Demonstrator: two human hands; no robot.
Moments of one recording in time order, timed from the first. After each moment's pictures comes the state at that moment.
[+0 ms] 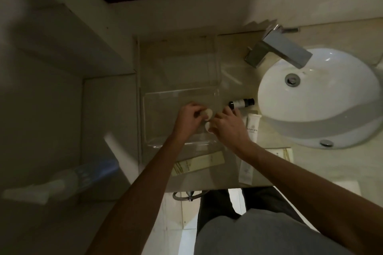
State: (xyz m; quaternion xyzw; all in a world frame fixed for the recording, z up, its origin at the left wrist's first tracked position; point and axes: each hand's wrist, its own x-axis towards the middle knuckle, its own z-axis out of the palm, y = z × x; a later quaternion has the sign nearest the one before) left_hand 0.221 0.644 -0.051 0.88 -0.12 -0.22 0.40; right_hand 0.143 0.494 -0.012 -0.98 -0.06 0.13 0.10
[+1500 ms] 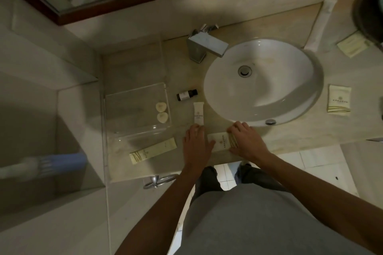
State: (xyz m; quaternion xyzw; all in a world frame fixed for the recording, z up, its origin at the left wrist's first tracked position) left_hand 0.015 0.499 -0.034 0.96 -0.14 -0.16 0.16; right_hand -0.030 0.307 -0.015 -0.96 0.01 0.21 0.18
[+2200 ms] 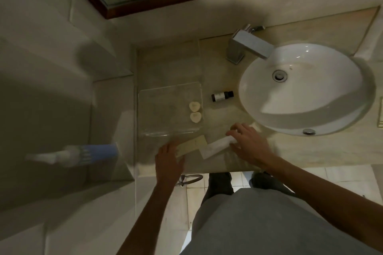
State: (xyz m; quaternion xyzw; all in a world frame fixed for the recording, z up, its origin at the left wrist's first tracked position) left_hand 0.036 0.694 -0.026 0.98 -0.03 -0.16 0.14; right_hand 0.020 0.398 -0.002 -0.96 -0.07 0.14 0.23
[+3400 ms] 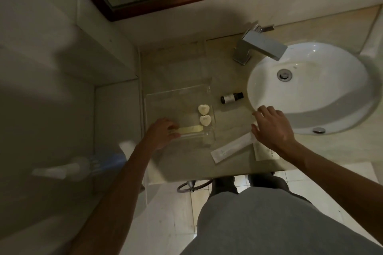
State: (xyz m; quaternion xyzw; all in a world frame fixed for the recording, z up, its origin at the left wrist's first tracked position) left_hand 0.193 0.739 -0.014 0.92 -0.19 -0.32 0.15; right_hand 0.058 0.379 0.011 -0.99 0.03 0.12 0.04
